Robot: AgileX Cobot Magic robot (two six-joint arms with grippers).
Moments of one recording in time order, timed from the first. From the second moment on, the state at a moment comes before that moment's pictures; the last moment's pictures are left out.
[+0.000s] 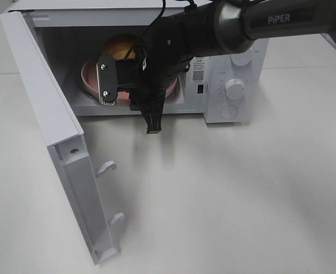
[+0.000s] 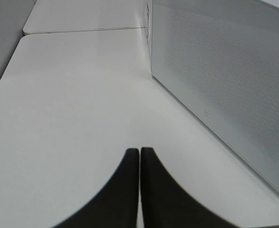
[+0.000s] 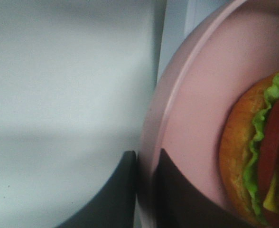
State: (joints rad) left arm 0.01 0.00 -0.50 -0.09 1.04 0.12; right arm 0.70 2.23 -1.67 0.00 0.42 -1.06
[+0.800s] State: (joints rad) left arm 0.01 0.00 -0.50 -0.09 1.04 0.12; right arm 0.70 2.16 -1.68 0.00 0.54 -0.74
